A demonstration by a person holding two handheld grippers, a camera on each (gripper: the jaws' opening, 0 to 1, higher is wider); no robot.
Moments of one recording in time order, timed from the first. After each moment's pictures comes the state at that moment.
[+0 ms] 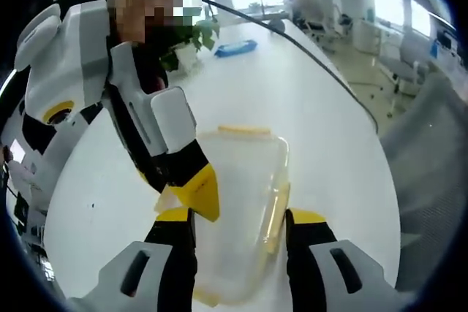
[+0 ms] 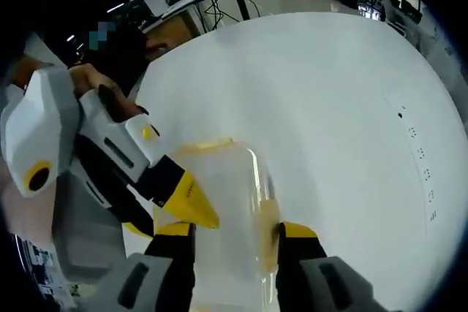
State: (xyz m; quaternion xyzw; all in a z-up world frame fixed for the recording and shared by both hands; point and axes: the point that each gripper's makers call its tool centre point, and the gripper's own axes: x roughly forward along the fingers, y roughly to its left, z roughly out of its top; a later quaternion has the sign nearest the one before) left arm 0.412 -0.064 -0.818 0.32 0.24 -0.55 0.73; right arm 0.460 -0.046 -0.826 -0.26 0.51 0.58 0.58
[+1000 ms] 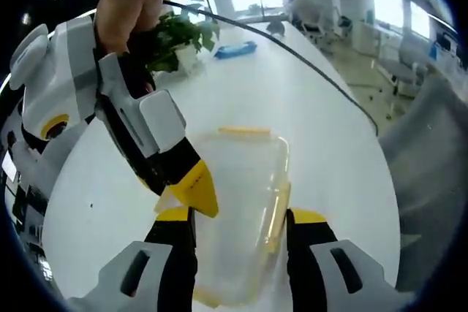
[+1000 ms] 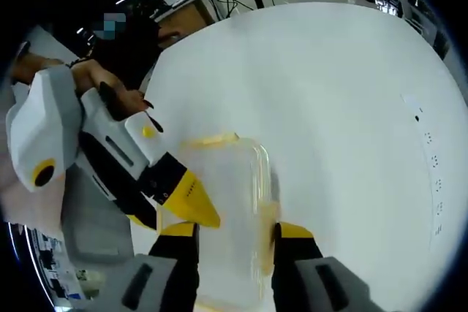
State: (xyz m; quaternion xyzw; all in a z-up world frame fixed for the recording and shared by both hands) left arm 0.413 -0.063 -0.819 0.31 0.24 -0.56 0.73; right arm 0.457 -0.046 -0.828 -0.26 0.53 0.61 0.53
